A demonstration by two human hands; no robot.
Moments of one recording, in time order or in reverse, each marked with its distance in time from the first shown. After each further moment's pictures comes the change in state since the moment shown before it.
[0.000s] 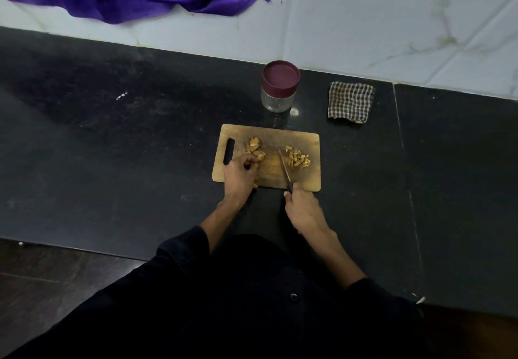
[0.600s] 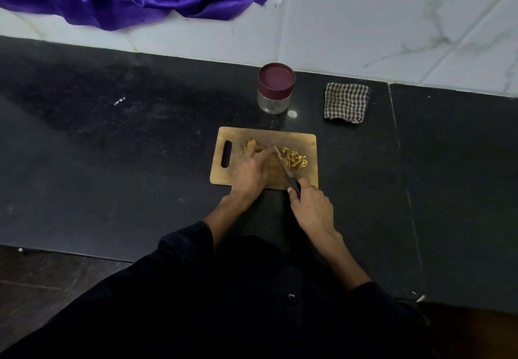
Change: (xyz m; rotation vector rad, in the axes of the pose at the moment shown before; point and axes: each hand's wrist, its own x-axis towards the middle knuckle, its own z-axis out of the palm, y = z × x) left_hand -0.004 0.025 0.005 0.403 -0.115 0.366; right_hand -0.004 0.011 -0.007 -0.053 0.227 -0.049
